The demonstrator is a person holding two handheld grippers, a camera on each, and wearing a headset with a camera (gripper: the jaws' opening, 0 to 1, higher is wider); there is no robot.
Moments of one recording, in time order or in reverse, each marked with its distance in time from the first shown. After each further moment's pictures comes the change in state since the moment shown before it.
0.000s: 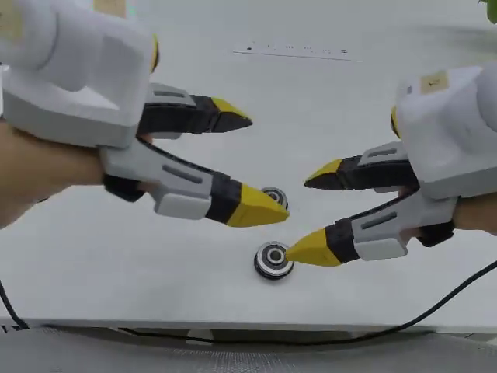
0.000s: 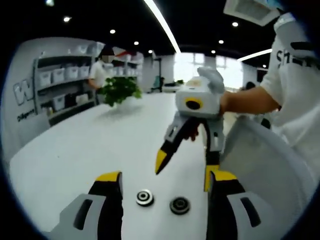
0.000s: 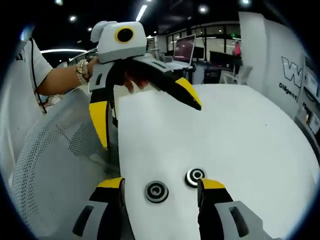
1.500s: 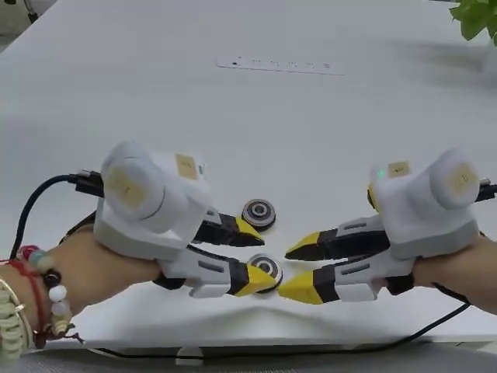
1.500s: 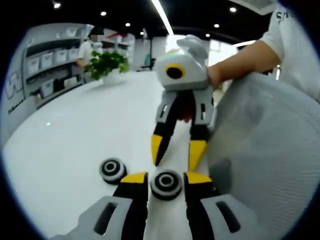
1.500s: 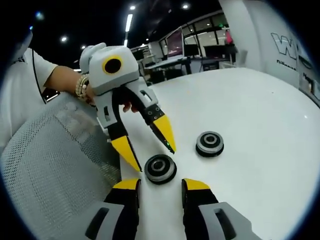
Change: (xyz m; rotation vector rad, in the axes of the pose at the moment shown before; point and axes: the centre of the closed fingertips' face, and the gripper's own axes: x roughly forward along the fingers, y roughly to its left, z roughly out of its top) left arm 0.054 -0.030 -0.101 0.002 0.170 -0.076; right arm 0.029 0.009 -0.068 0.170 -0.064 0.106
